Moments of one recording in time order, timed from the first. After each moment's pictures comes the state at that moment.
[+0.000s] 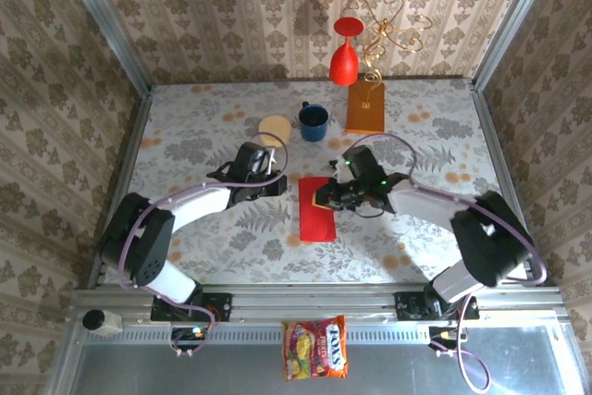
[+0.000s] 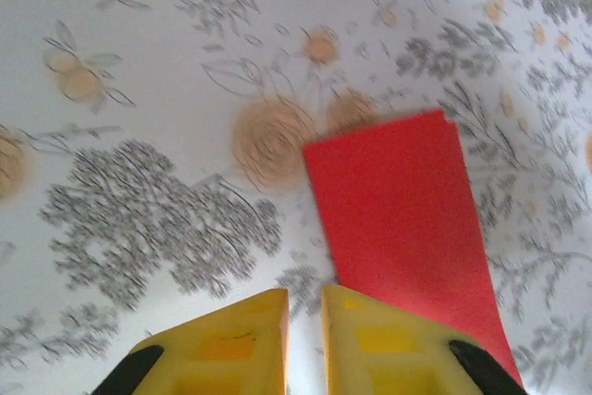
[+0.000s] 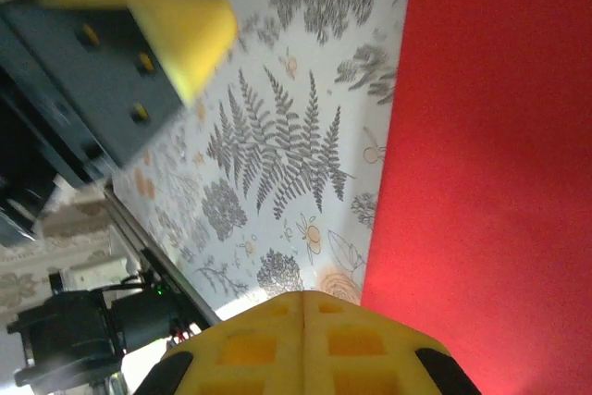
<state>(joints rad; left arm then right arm) -0.62 1.52 0.80 -0.12 0.21 -0.49 0.54 1.49 0.79 -0.13 -0.55 0.79</state>
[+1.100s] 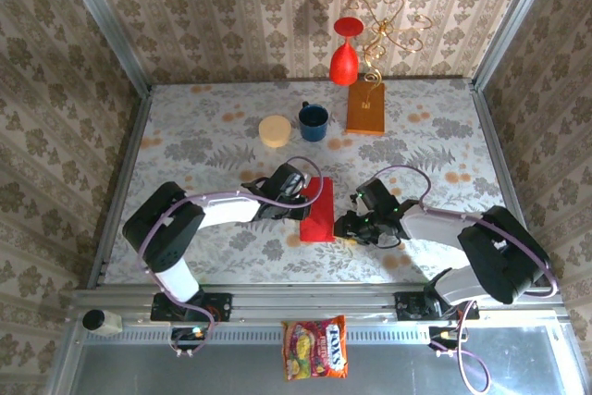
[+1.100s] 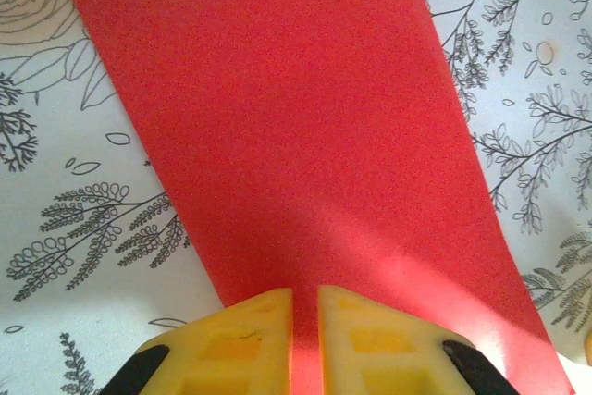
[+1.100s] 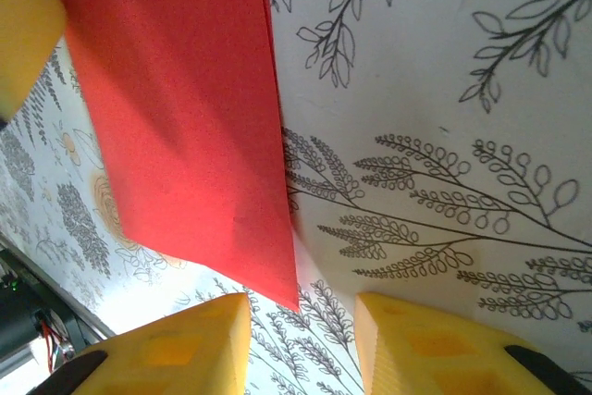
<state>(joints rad) -0.85 1.69 0.83 -0.11 0.13 -0.50 0.57 1.42 0.52 -0.16 -0.45 0.82</state>
